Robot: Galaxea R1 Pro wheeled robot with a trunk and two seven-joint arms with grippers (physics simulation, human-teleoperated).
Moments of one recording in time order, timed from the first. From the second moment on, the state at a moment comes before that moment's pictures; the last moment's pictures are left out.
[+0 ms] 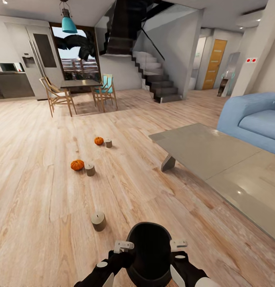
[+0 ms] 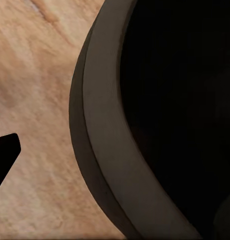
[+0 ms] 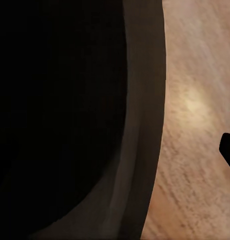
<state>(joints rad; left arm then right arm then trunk) -0.42 -0.14 -0.38 -0.51 0.30 0.08 0.01 -0.57 0.14 0.05 -0.21 0.02 0.10 -0.22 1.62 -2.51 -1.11</state>
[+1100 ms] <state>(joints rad) -0.42 -0.14 -0.38 -0.51 0.30 0.04 0.00 -0.57 0.14 0.06 -0.23 0.02 0.10 -0.22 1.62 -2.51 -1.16</state>
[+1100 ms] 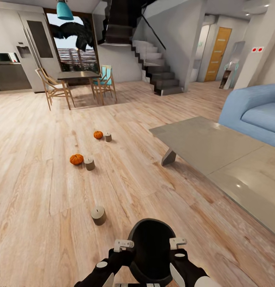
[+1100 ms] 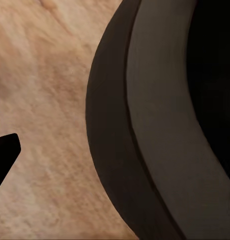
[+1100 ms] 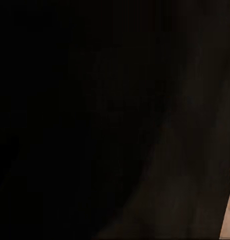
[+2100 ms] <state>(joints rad) -0.41 -0.14 -0.38 -0.51 0.30 0.04 0.00 -0.57 0.14 0.06 -0.22 0.03 0.10 -0.22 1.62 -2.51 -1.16</state>
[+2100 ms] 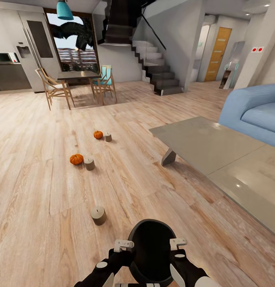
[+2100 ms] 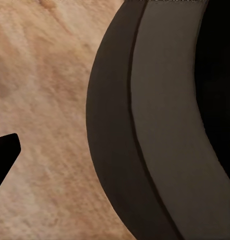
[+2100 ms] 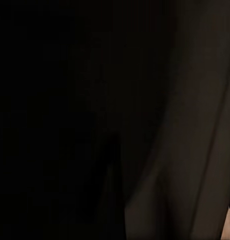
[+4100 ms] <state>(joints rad) -0.42 -0.15 -0.37 -0.51 0.29 0.08 0.01 -0.57 0.14 0.06 -0.21 0.02 0.10 -0.22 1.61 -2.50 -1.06</state>
